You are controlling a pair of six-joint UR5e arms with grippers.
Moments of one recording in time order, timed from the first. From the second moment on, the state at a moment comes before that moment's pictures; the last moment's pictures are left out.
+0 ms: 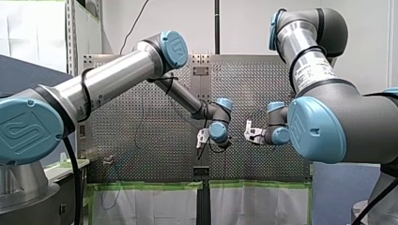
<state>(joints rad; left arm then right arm) -0.74 -2.58 -1.08 -2.97 -2.00 -1.62 1.80 -0.76 1.57 -0.62 1.22 1.75</state>
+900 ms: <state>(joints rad) -0.78 -2.54 -1.20 -2.83 -2.03 -1.67 1.79 -0.76 1.57 -0.60 1.20 1.75</state>
